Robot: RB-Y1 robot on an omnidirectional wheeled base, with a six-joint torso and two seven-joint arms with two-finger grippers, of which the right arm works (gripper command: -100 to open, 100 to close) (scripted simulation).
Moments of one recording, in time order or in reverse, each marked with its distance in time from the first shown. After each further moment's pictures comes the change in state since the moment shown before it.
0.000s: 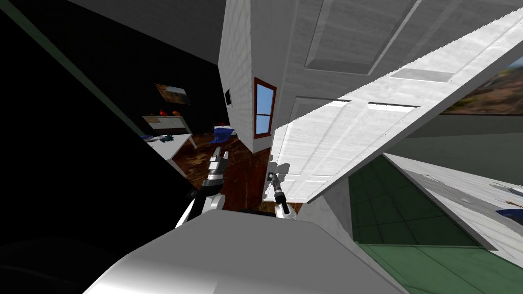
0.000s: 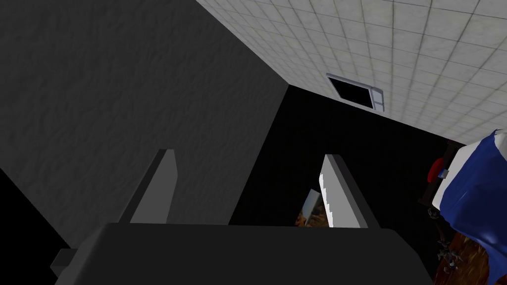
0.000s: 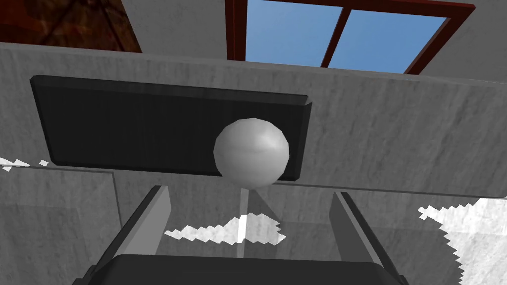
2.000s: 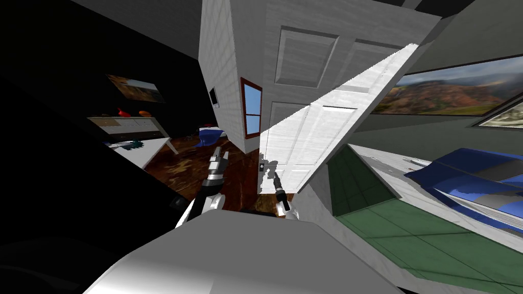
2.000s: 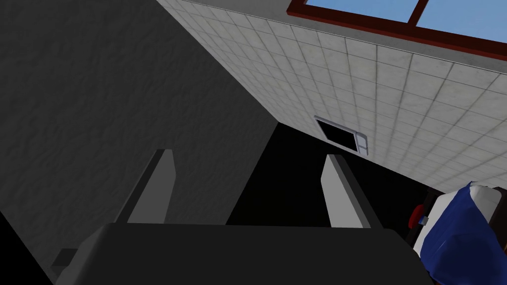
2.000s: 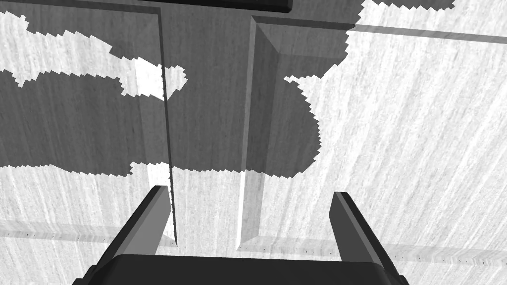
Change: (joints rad) arm -0.083 -0.006 -0.091 0.105 0.092 -0.021 -0.056
